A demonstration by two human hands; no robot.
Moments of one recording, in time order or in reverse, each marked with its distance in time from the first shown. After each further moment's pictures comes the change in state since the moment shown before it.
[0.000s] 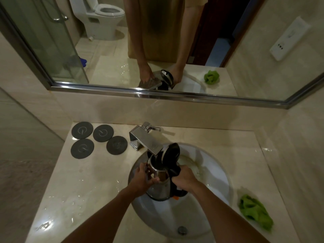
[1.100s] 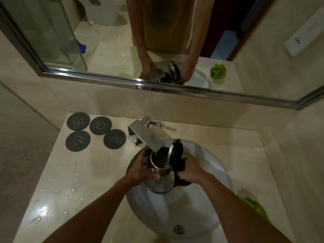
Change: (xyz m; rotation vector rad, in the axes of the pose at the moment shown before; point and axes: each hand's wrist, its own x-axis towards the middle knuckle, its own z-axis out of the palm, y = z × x) left_hand 0.014 0.013 -0.009 -0.333 -0.110 -0.019; right_hand 0.010 -0.004 -0.040 -0.166 -0.127 -0.182
